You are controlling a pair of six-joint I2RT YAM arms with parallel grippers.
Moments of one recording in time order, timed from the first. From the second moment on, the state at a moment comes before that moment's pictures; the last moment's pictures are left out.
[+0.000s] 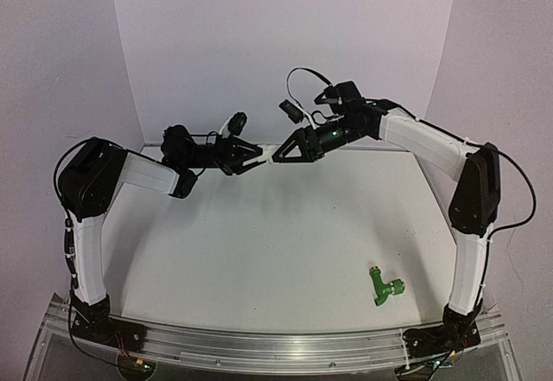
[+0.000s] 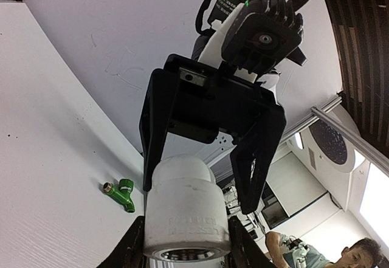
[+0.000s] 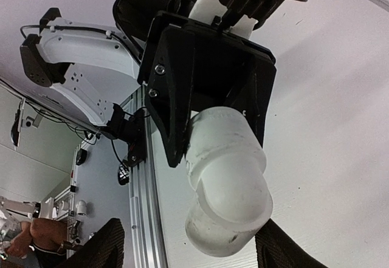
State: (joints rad) left arm -0.50 2.06 1.23 1.29 1.22 -1.42; right arm 0.60 2.02 1.93 -0.69 -0.97 0.03
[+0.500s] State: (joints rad) left arm -0.50 2.05 1.22 1.31 1.21 -1.41; right arm 0.62 2.10 1.97 -0.64 -1.00 0.12
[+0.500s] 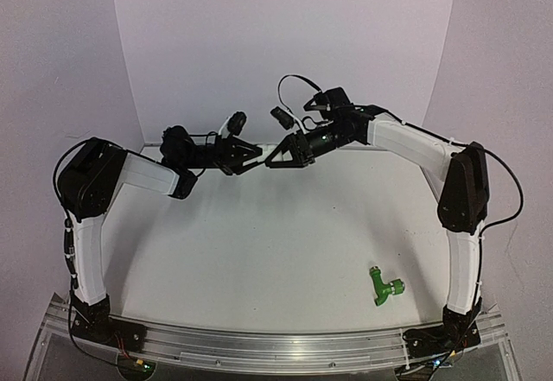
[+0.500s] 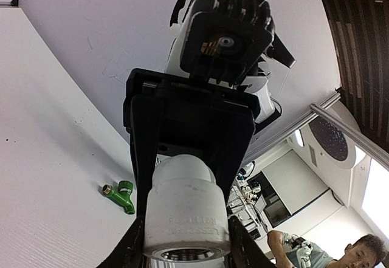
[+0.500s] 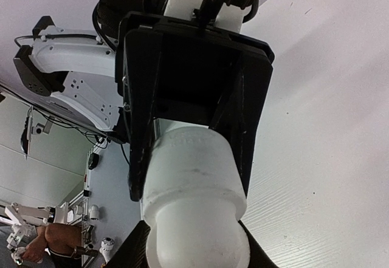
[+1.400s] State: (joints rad) left arm -0.51 2.04 1.21 1.32 1.20 -1.42; right arm 0.62 2.09 1.97 -0.63 -1.01 0.14
